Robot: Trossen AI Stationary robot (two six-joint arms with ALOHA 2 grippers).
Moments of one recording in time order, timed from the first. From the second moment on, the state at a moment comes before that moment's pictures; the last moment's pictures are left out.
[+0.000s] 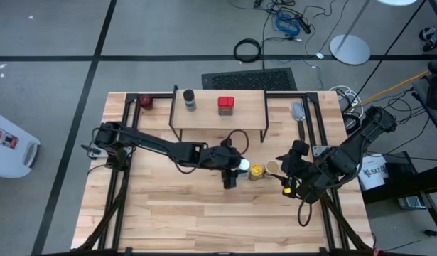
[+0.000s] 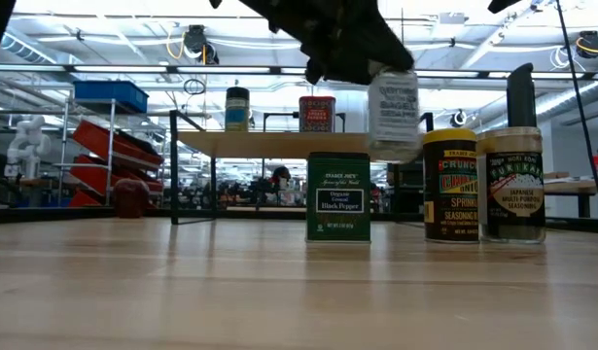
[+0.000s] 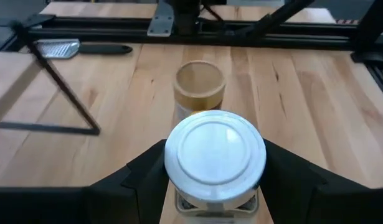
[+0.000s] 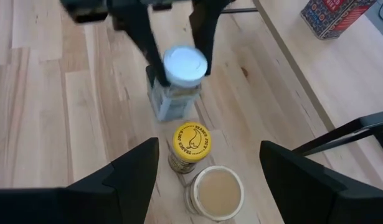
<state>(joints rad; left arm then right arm) -0.14 1.84 1.35 -0.02 -0.16 -0.10 0.70 1.22 1.23 -1.15 0.71 0.82</state>
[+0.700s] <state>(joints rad) -0.15 1.95 1.35 -0.01 -0.21 -0.10 0.70 1.22 1.23 -1.15 0.72 0.82</state>
